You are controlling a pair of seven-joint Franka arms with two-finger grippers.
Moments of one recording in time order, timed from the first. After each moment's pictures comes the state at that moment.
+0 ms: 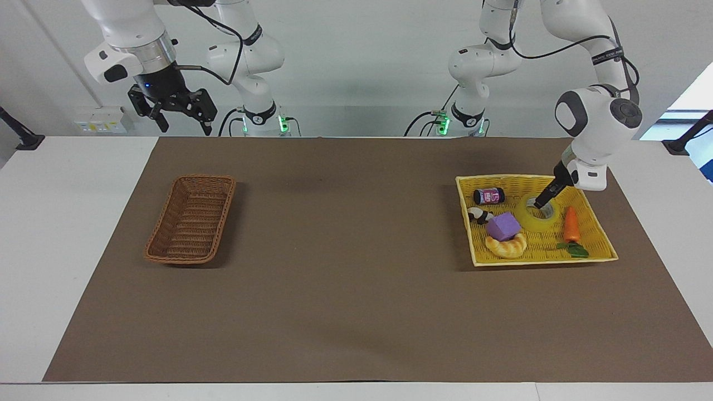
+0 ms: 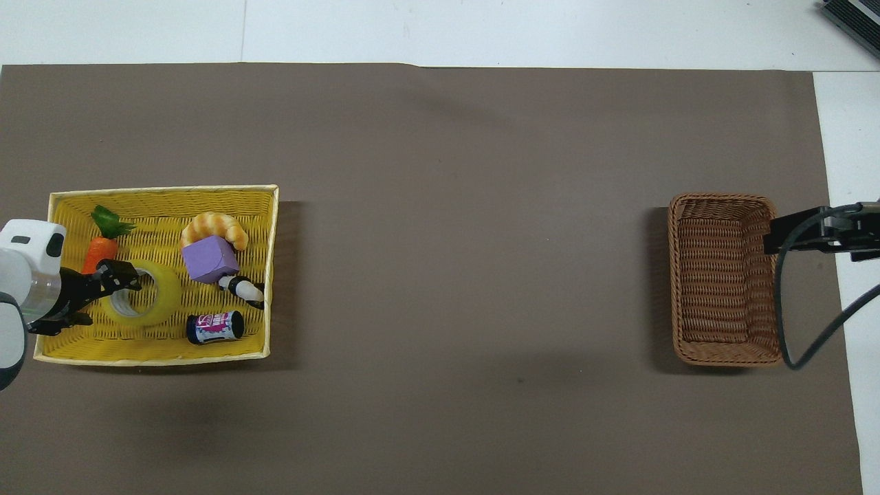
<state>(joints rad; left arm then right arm) 0.19 -0.02 -0.02 -2.30 0.00 2.24 -0.40 0.24 -0.05 -0.22 -1.54 -0.02 1.47 0.12</state>
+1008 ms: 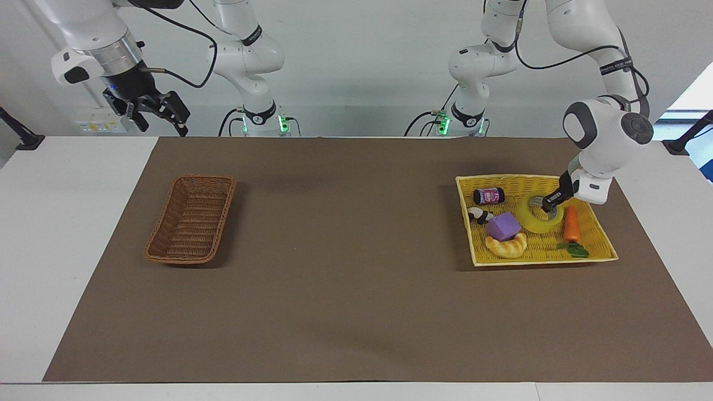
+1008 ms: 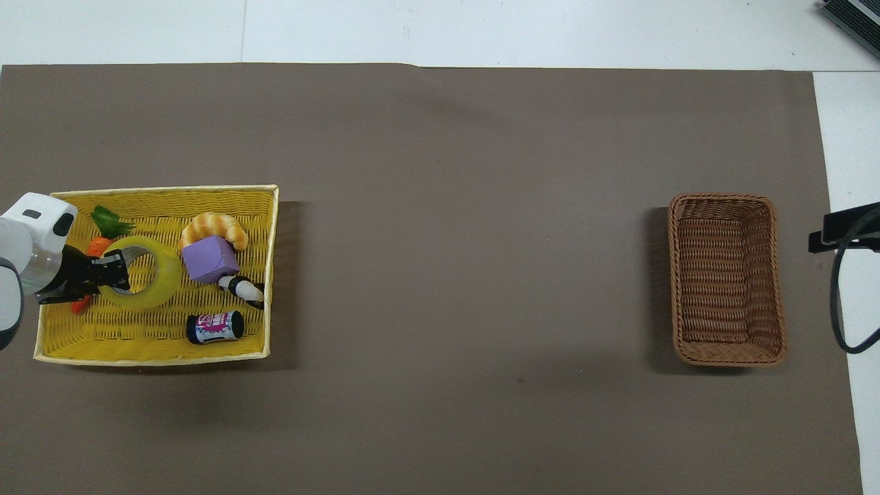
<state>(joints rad) 0.17 0.04 -0.04 -2.10 0.00 2.05 -0.26 0.12 -0.05 -0.22 -1.55 0.03 1.47 0.12</state>
